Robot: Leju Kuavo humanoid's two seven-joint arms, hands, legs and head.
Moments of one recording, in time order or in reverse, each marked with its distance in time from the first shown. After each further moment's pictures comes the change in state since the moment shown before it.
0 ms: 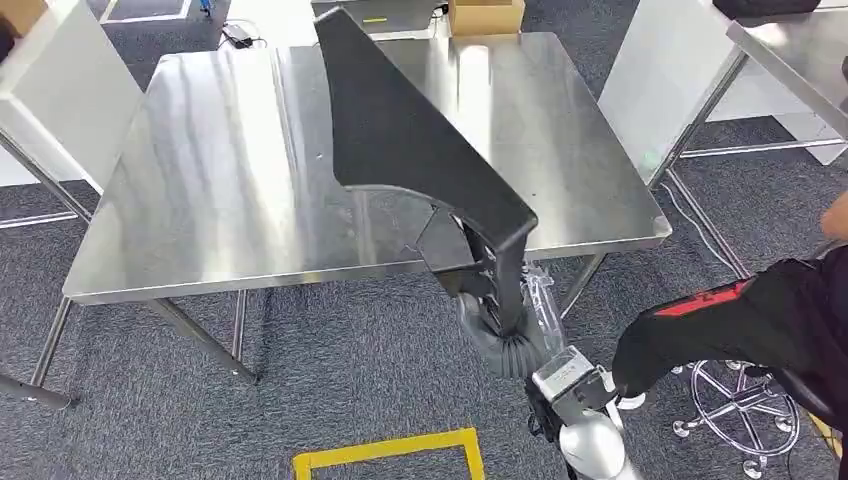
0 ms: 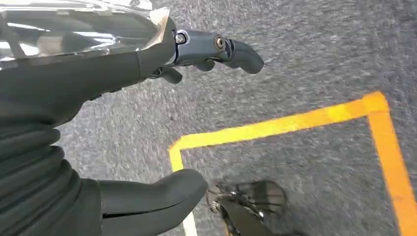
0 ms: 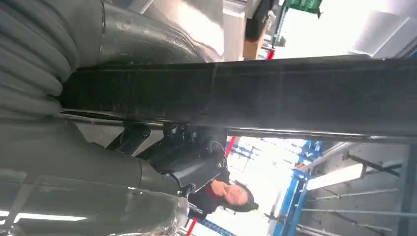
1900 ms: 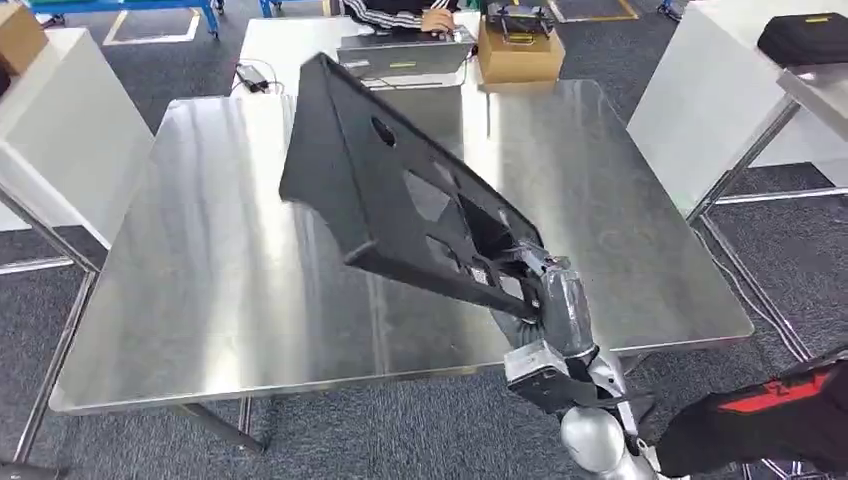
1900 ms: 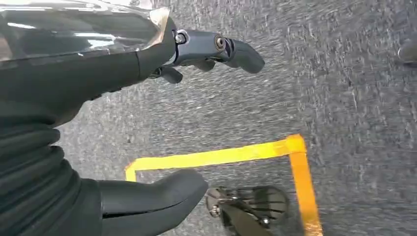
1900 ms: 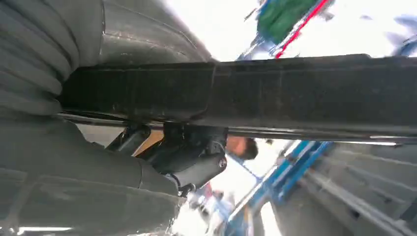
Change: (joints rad) left arm 0.025 -0.017 0.027 0.006 -0.005 0.040 -0.010; right arm -0.022 -0.022 -0.091 0.032 0.370 -0.192 0.063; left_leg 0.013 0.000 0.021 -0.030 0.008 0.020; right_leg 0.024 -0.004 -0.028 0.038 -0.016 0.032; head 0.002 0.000
